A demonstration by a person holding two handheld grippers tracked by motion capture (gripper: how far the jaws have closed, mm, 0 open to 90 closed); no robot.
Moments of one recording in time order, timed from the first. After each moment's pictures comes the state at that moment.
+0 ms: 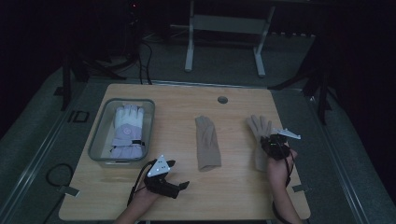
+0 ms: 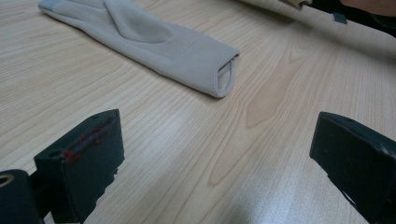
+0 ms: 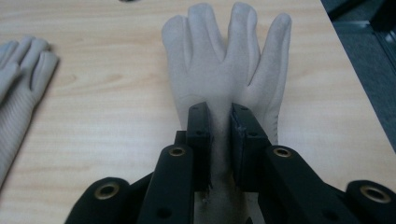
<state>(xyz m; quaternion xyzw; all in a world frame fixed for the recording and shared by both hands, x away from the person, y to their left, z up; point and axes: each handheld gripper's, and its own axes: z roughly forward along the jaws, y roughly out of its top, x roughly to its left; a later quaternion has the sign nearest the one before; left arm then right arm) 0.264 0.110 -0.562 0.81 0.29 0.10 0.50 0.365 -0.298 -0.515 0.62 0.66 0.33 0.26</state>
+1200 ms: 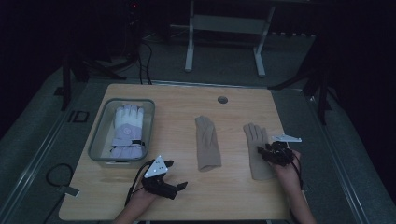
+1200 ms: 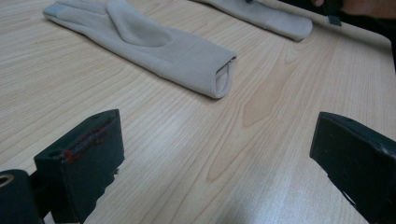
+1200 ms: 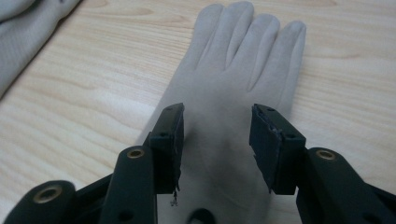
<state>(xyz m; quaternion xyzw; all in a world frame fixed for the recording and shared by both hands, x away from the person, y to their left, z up) 0.260 0.116 -0.559 0.80 0.29 0.10 0.51 0.363 -0.329 -0.535 0.50 0.77 0.33 0.20</state>
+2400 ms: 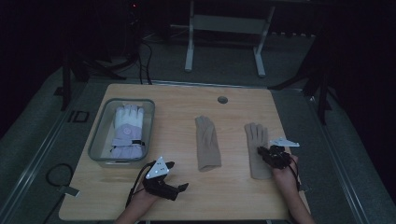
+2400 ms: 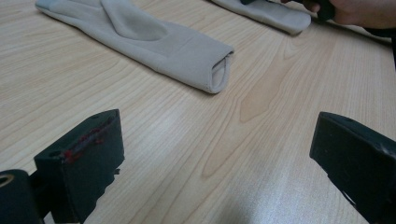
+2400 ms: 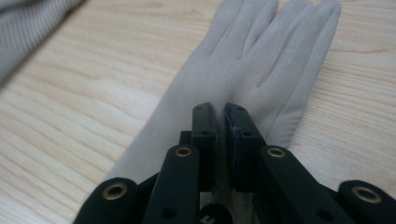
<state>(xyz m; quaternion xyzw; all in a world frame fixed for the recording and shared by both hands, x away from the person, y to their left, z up) 0.259 0.113 -0.562 0.80 0.29 0.10 0.51 0.356 -0.321 -0.551 0.50 0.76 0.35 0.21</state>
